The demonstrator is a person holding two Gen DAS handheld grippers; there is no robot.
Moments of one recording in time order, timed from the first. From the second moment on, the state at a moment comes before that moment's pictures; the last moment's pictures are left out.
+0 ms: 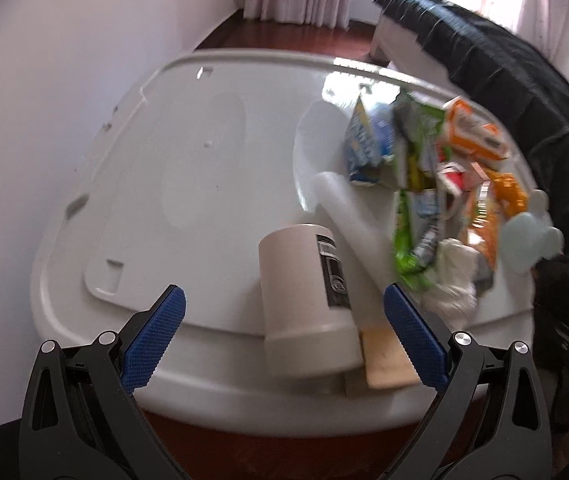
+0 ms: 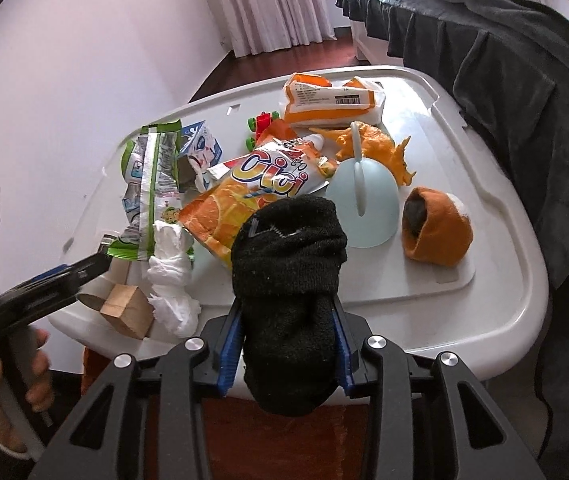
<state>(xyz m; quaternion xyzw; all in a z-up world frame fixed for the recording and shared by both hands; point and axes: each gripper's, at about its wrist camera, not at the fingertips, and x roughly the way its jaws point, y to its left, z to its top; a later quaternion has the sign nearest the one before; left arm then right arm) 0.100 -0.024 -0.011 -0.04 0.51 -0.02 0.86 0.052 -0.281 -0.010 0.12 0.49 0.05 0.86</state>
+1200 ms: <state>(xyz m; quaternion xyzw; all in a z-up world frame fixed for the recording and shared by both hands) -0.072 -0.018 0.020 0.03 0.43 -0.08 0.90 -0.063 -0.223 -0.011 0.09 0.44 0.11 0.89</state>
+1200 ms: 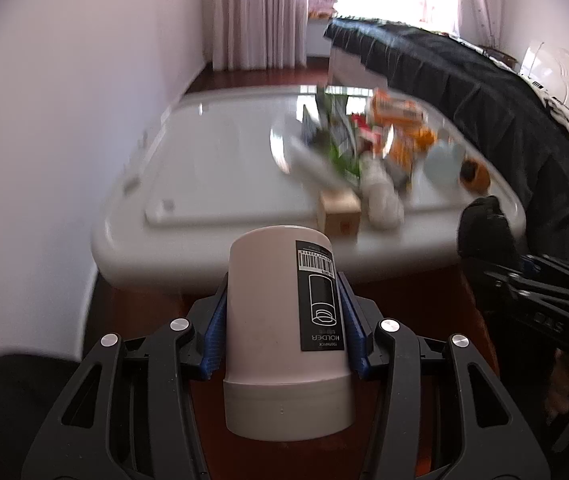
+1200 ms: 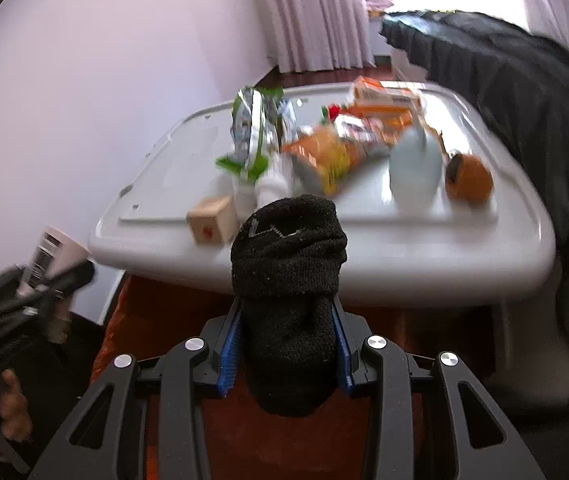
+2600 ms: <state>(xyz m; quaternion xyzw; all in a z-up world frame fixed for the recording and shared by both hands) -0.067 -0.020 -0.095 0.04 0.54 -0.06 0.84 -0.089 -0.234 -0.057 0.16 0.50 0.02 0.85</state>
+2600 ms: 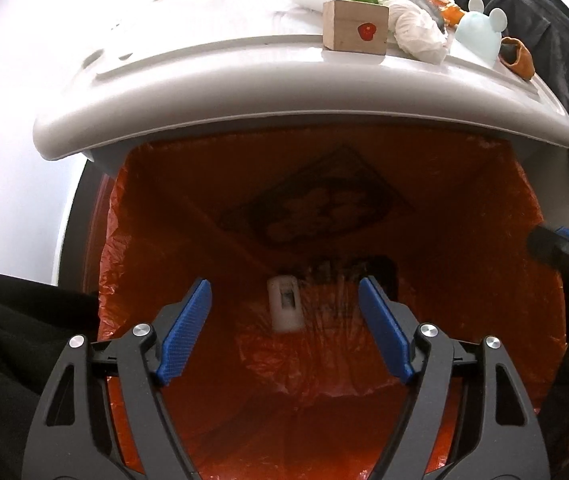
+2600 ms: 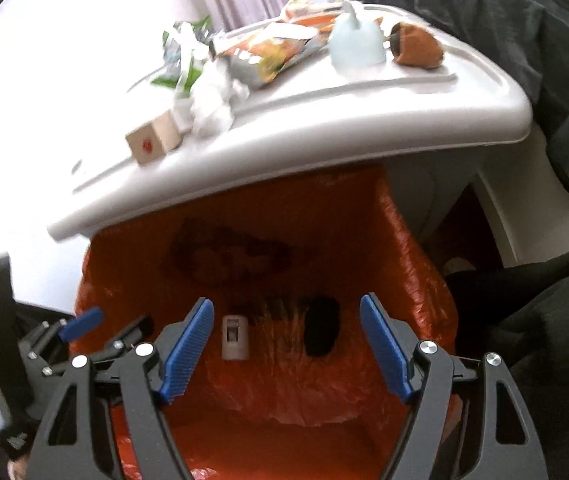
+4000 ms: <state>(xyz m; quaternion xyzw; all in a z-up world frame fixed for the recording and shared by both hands) -0.064 -0.020 -0.057 0.01 0.50 -0.09 0.86 0.029 -0.354 0.032 0.18 0.43 -0.04 0.88</state>
